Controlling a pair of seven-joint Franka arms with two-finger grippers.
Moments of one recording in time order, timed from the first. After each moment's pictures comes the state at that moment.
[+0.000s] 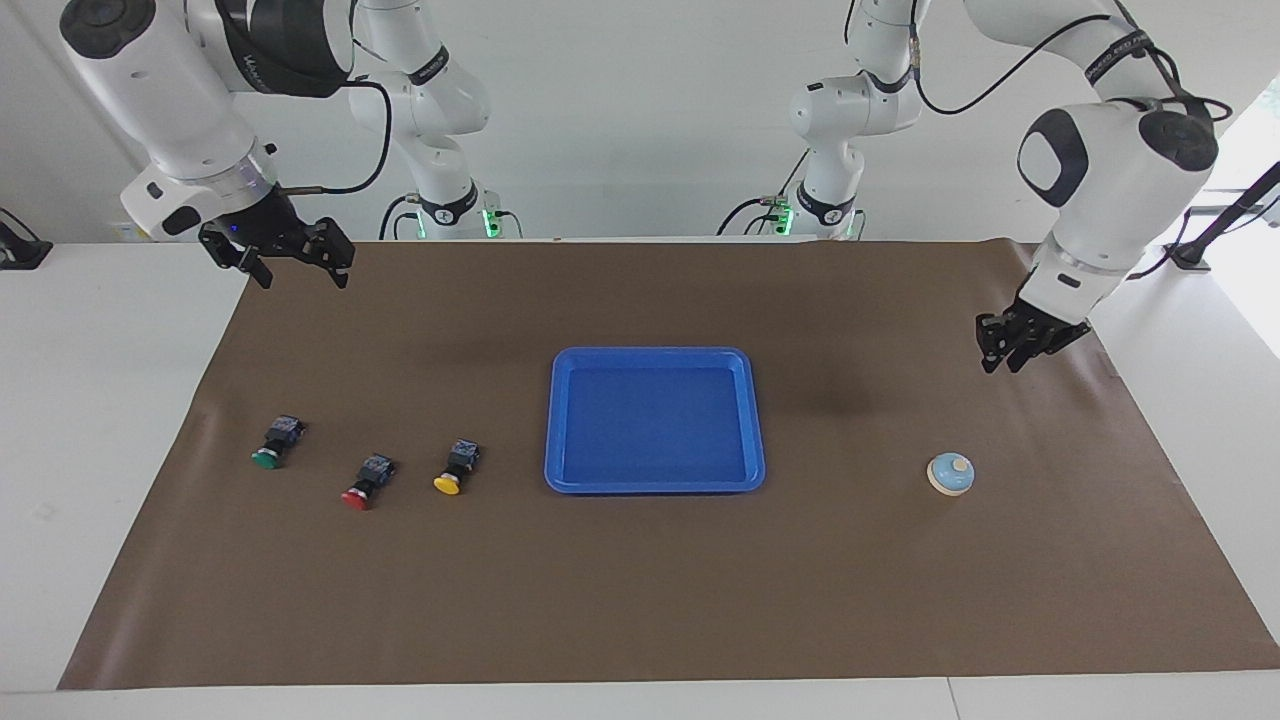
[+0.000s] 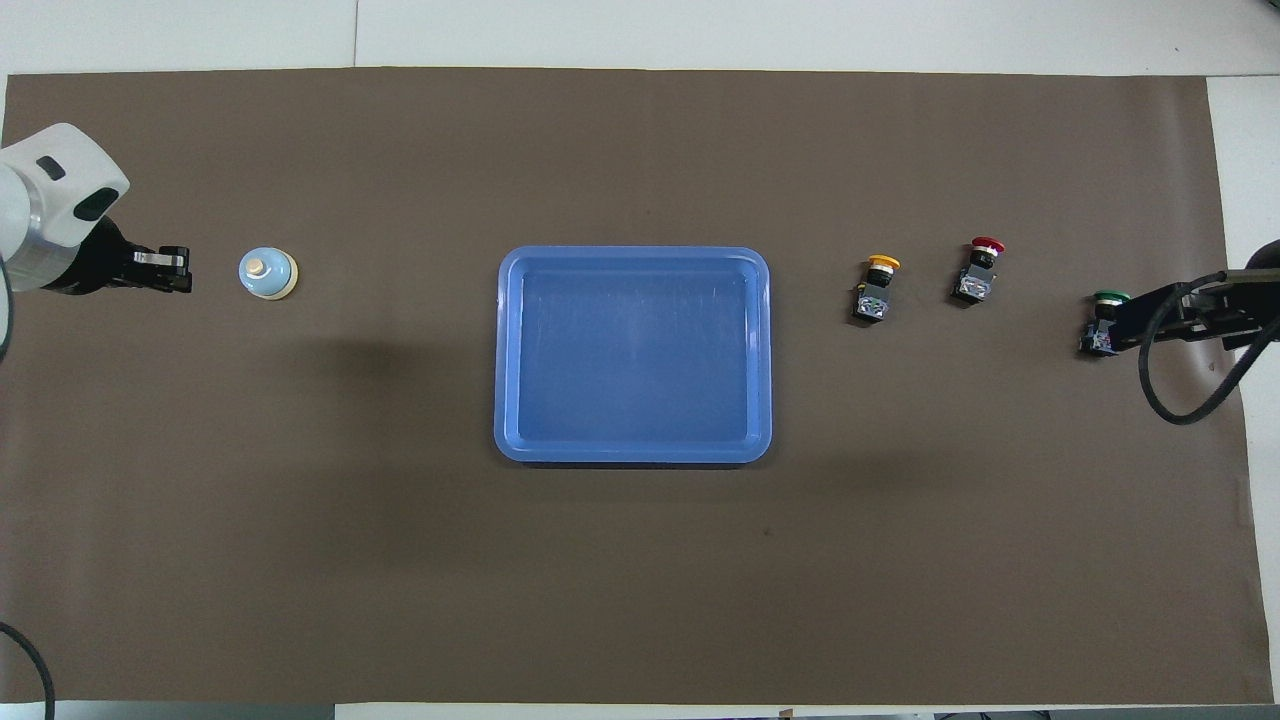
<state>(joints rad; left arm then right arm) 0.06 0.01 -0.05 -1.80 0.01 1.86 0.08 -0.04 -0.02 -0.01 -1.67 -0.01 1.55 -0.03</state>
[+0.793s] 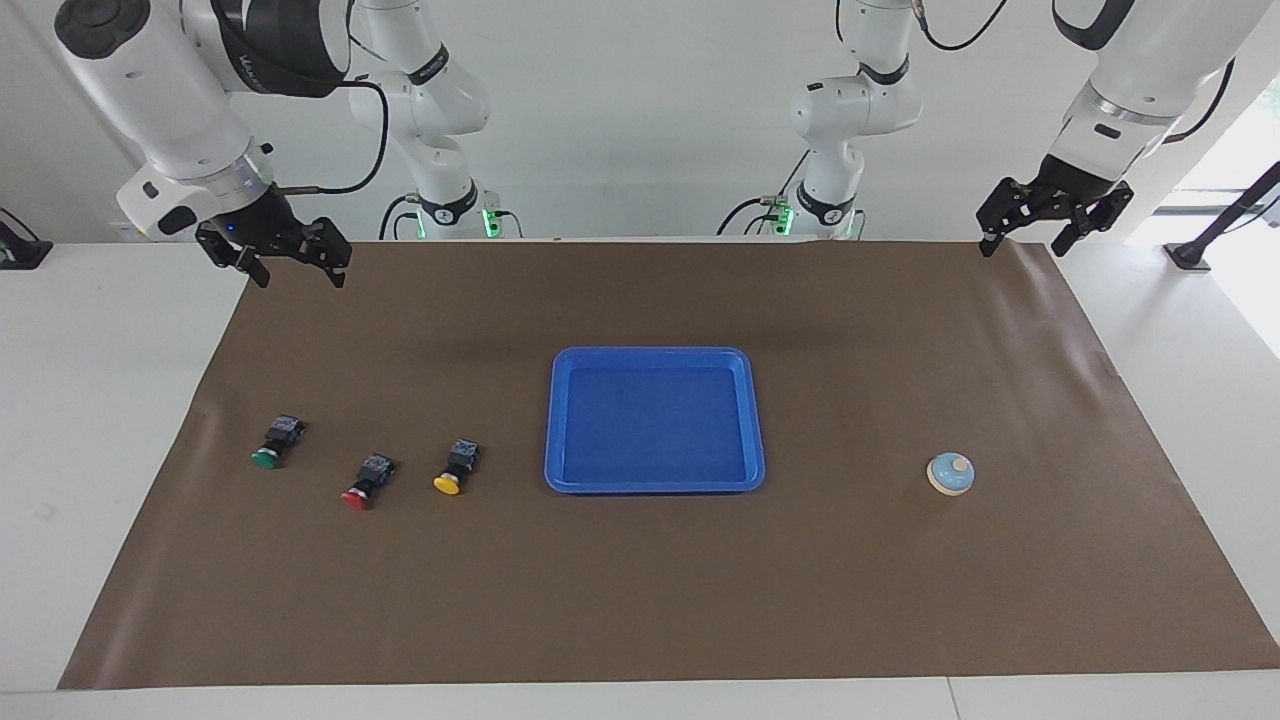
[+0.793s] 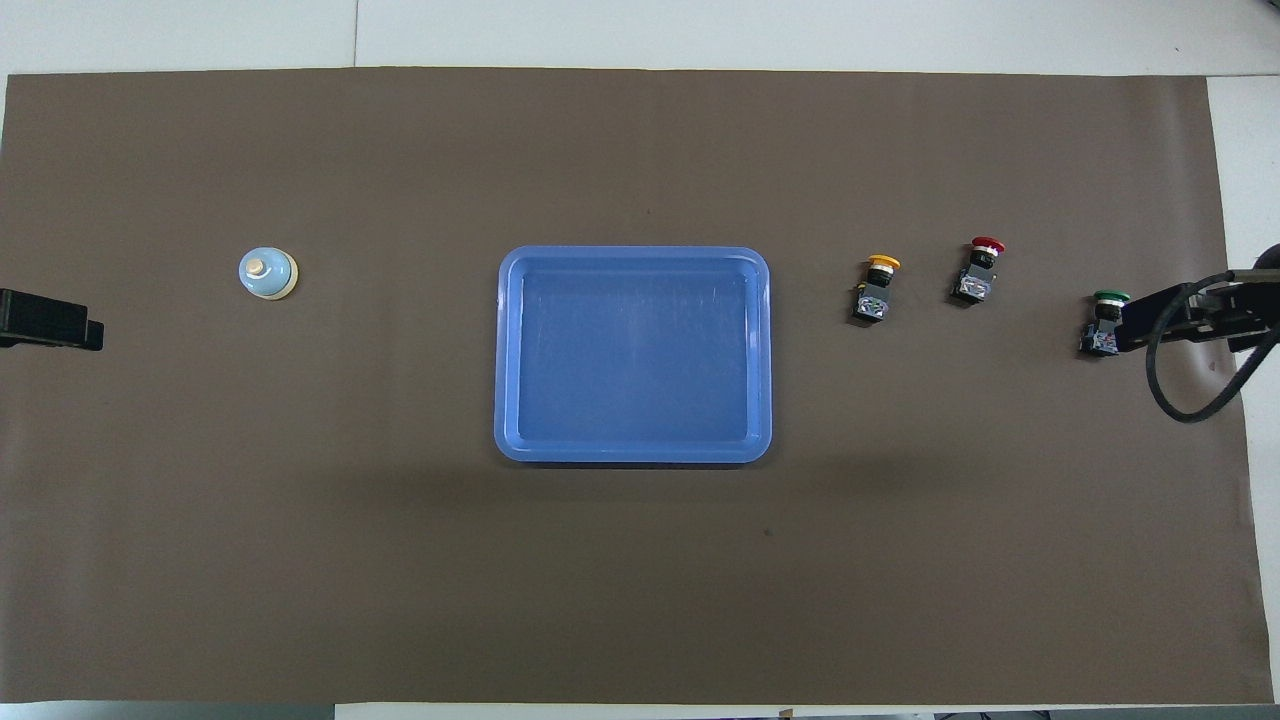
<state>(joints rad) 0.06 -0.08 -0.06 -1.65 -0.02 1.57 0.08 -0.05 -0.02 -0.01 -1.67 -0.01 1.55 -0.03</state>
